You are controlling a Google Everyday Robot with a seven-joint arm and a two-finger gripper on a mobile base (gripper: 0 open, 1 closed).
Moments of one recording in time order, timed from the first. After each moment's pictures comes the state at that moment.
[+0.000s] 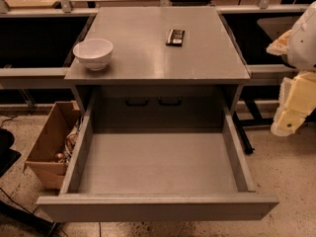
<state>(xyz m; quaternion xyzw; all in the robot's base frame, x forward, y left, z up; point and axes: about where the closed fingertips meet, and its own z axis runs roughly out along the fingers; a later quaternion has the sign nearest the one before) 0.438 -0.217 0.976 -0.60 0.78 -0.03 0.16</state>
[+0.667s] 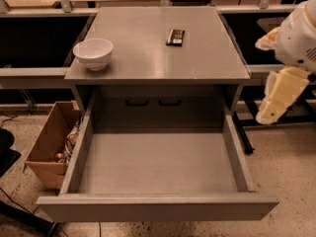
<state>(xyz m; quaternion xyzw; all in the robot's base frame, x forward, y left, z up) 0.470 -0.209 0.969 -0.61 0.77 -0.02 0.20</state>
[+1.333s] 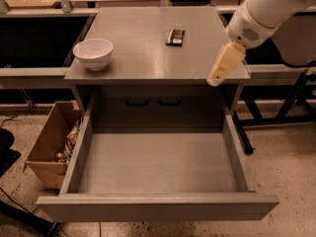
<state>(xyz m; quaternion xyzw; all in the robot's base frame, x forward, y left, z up) 0.608 -0.167 0.943 -0.55 0.80 0.01 0.26</state>
